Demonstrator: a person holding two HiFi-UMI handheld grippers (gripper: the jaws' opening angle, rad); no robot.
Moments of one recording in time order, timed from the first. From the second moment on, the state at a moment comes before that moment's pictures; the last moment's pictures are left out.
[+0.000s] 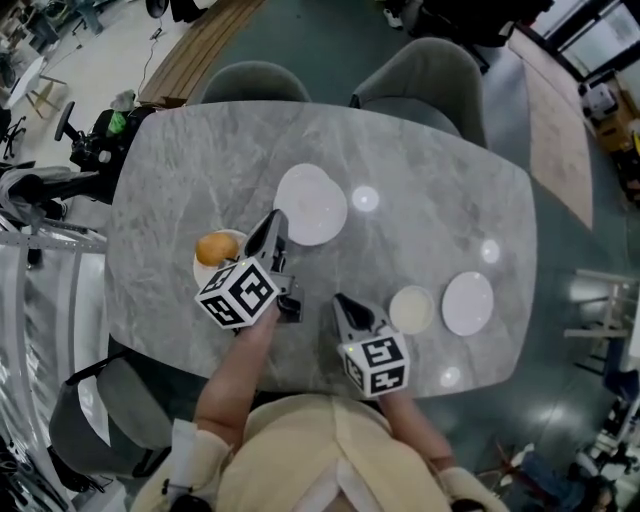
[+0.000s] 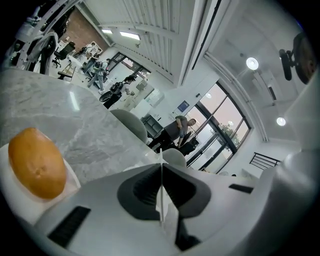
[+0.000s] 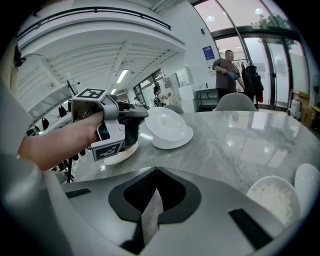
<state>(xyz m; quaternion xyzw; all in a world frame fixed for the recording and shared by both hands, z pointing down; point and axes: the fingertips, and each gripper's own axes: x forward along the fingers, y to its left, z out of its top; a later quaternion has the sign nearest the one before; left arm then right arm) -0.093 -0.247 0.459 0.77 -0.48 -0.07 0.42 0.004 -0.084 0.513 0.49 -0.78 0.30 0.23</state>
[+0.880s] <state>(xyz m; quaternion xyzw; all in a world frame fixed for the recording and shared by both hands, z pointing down) -0.116 -0.249 0.523 0.68 -0.57 -0.01 0.46 0.000 -0.084 0.528 0.48 -0.78 0.32 0.25</state>
